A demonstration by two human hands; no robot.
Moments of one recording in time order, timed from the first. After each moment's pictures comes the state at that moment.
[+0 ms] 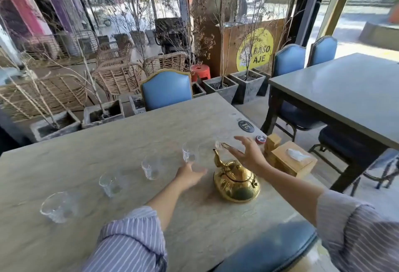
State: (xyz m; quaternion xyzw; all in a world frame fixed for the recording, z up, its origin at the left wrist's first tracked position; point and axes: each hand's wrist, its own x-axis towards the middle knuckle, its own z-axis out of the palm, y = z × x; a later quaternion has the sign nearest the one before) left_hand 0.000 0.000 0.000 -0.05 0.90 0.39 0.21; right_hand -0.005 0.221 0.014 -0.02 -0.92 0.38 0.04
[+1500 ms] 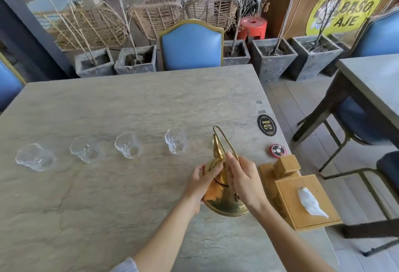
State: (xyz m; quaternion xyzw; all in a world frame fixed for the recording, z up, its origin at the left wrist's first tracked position) left_hand -0.046 0.160 -0.036 -0.34 0.59 0.72 0.15; right_hand -0.073 0.288 -0.013 0.06 -0.77 0.63 -0.08
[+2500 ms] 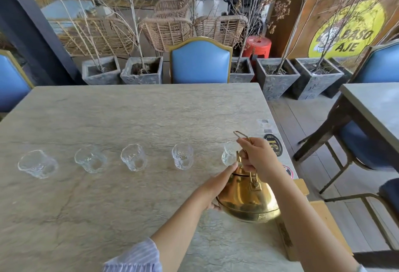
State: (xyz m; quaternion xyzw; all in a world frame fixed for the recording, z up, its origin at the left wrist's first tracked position) left_hand -0.100 0.154 -0.017 -0.27 0.65 0.62 0.35; right_hand -0.164 0.271 0.046 -0.06 -0.72 0.66 -0.22
